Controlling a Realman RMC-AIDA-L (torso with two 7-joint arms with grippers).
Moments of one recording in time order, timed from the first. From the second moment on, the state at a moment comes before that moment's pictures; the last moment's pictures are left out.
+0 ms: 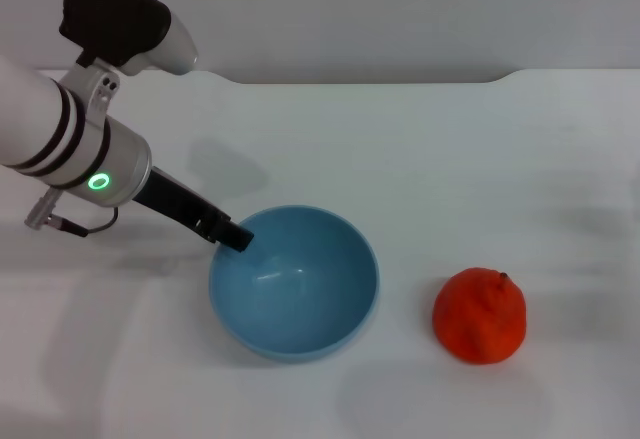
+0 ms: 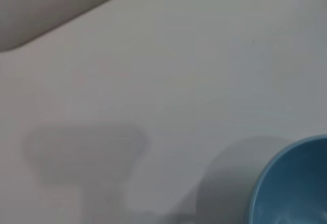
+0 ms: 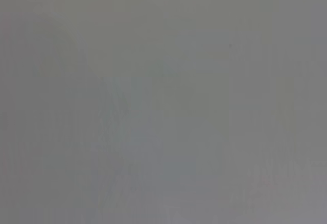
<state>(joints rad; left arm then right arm) -0.58 -2.07 1.43 1.29 2.54 1.40 -2.63 0.43 2.08 -0.31 0.11 -0.96 -1.23 0.31</state>
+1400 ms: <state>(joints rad) -0.65 -2.07 1.47 1.13 2.53 1.40 -2.66 0.52 2.08 -0.32 0.15 -1.05 -1.14 0.58</state>
